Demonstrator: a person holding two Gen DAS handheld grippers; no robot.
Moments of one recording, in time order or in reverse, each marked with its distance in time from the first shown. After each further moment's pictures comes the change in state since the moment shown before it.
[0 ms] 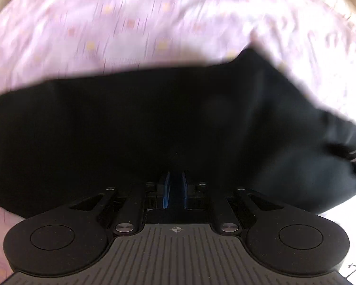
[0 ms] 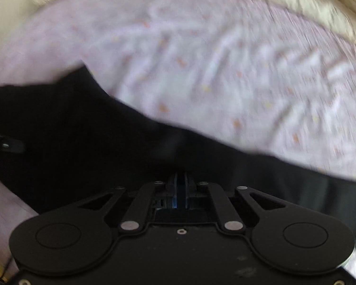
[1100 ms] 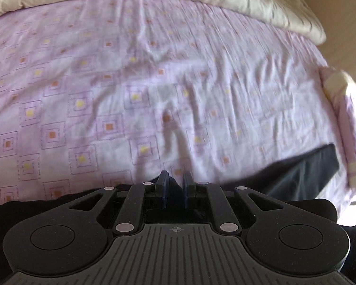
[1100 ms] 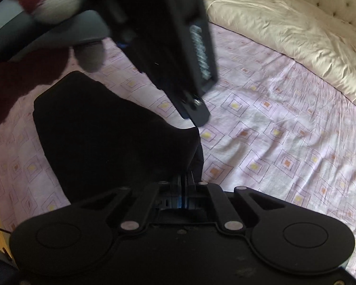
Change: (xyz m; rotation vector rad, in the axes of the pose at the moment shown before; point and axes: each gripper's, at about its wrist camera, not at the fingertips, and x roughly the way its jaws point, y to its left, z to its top) left arm -0.025 -0.063 0.100 0.203 -0.043 -0.242; right arm -0.039 0.100 0.031 -0.463 -0.240 0.268
